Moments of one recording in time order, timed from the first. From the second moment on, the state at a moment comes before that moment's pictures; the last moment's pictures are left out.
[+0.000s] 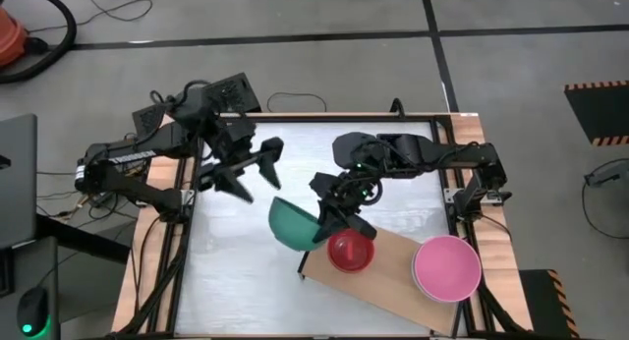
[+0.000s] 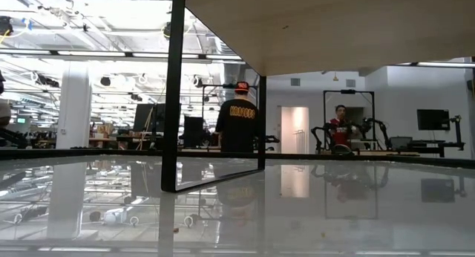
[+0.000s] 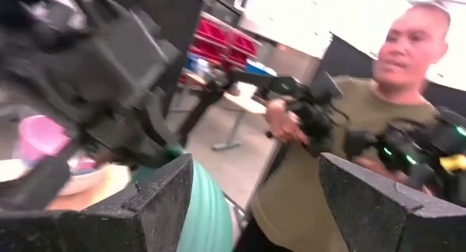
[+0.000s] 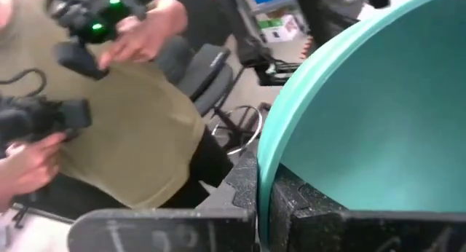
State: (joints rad) left arm 0.20 1.25 1.36 0.16 1.07 -0.61; right arm 0.12 1.78 2.09 -0.71 -0.68 0.32
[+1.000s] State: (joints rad) left arm 0.47 1.23 1.36 0.12 1.12 -0.71; right arm 0.75 1.46 2.20 -1.57 -0.03 1.45
